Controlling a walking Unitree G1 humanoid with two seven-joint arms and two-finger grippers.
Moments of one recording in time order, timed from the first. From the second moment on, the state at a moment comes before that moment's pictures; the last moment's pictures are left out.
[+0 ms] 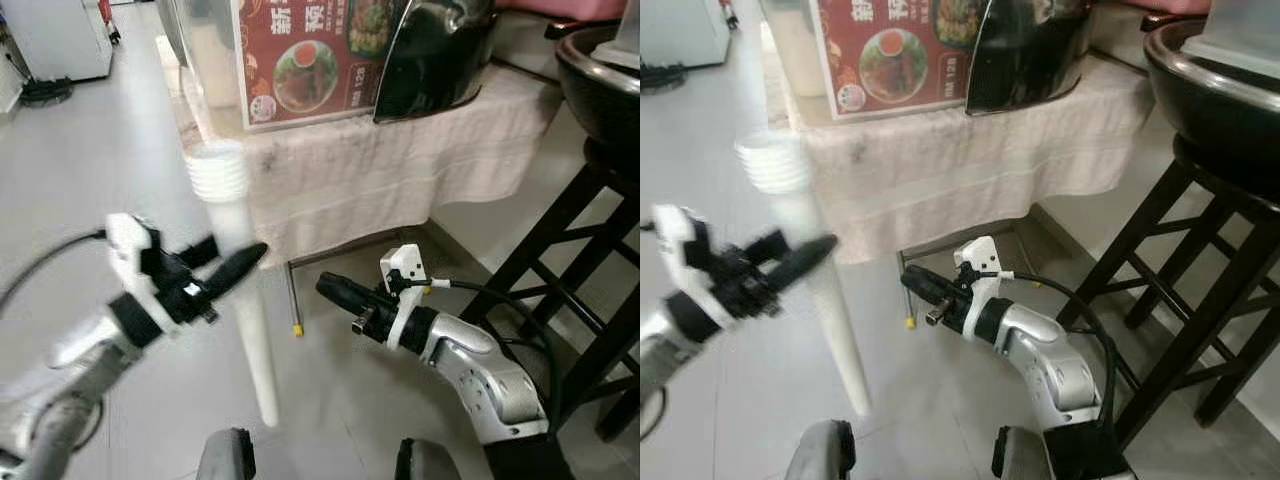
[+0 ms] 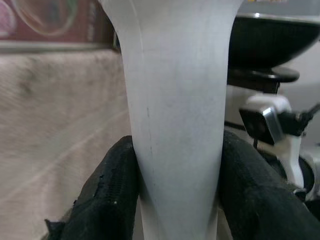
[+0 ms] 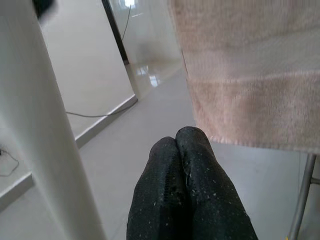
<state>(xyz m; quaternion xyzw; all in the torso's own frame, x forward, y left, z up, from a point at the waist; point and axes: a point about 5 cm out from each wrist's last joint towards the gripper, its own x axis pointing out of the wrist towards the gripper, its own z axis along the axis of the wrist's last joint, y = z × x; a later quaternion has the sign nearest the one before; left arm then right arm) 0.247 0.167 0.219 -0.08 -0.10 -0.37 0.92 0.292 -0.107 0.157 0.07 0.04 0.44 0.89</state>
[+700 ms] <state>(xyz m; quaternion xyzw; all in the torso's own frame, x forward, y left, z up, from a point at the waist) 0.258 0.136 0.138 -0.02 0.01 -0.22 0.98 0.287 -0.100 0.129 0.03 0.08 0.39 0.91</state>
